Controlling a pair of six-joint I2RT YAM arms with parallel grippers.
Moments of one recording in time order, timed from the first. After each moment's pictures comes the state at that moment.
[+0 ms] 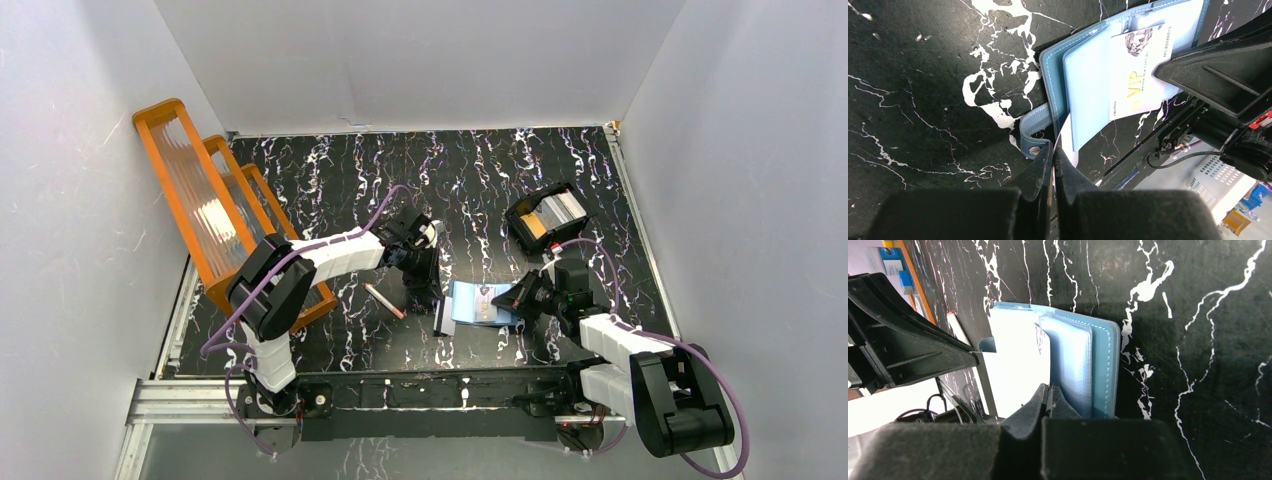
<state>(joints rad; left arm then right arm) -0.75 1.83 1.14 -0.41 0.43 -0.61 0.22 1.09 0.20 0.16 -0.53 0.80</state>
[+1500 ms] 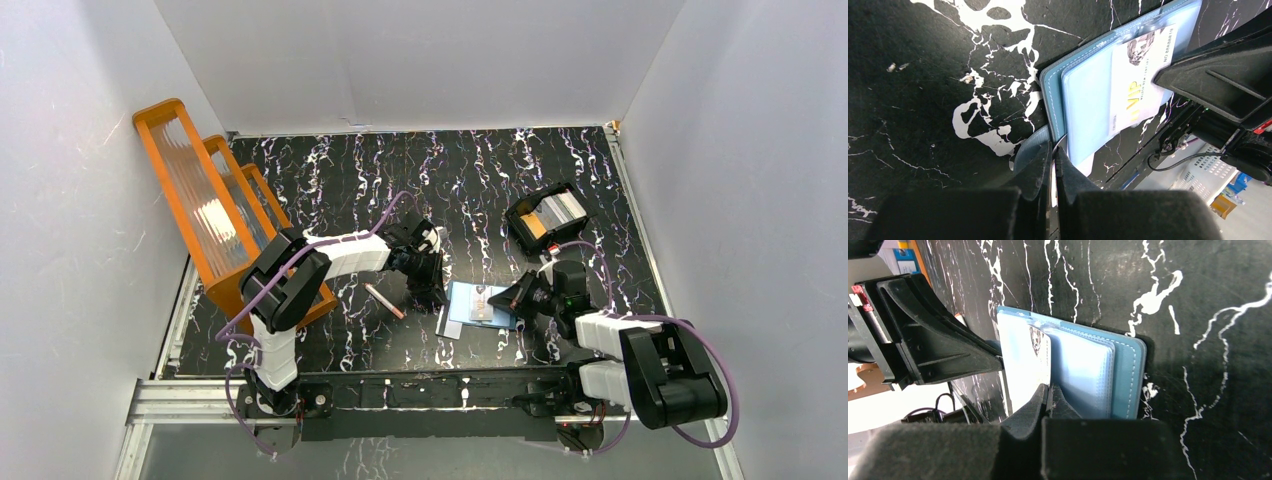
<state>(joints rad) -0.75 1.91 1.13 -0.32 0.48 -0.61 0.21 1.20 0.14 0.38 -0.56 0.86</state>
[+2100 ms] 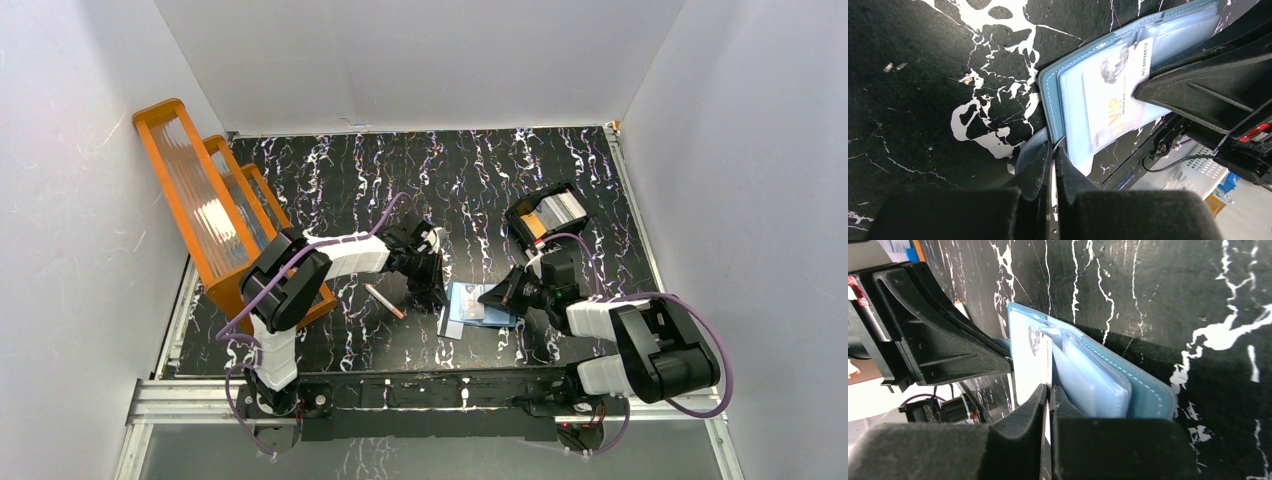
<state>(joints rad) -0.75 1.91 1.11 -0.29 0.49 -0.64 0.28 1.34 0.21 0.43 -0.58 0.86</state>
